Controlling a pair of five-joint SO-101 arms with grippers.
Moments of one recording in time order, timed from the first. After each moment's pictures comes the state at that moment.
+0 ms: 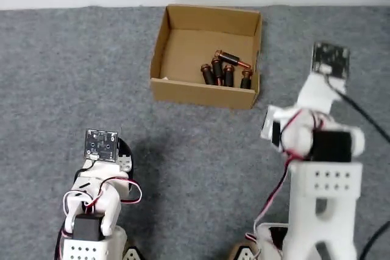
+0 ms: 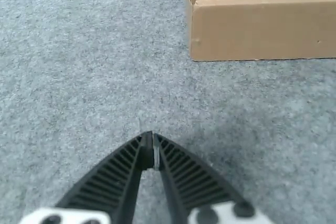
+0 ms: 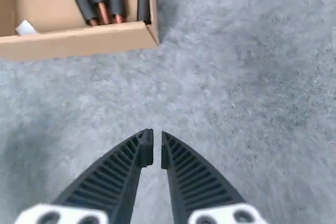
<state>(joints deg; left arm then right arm) -0.5 -101.8 96.9 52.6 4.5 -1.1 -42.4 22.1 86.8 -13.8</state>
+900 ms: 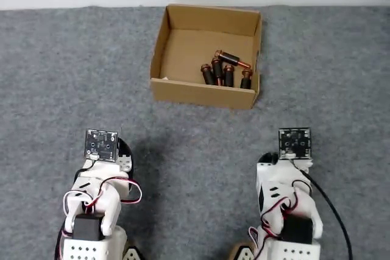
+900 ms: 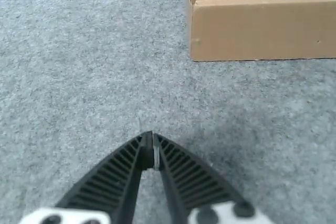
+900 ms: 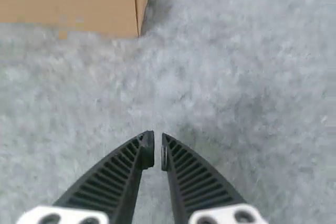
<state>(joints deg) -0.5 -101.8 96.9 52.6 4.5 2.8 -103.0 90.5 62.9 5.7</state>
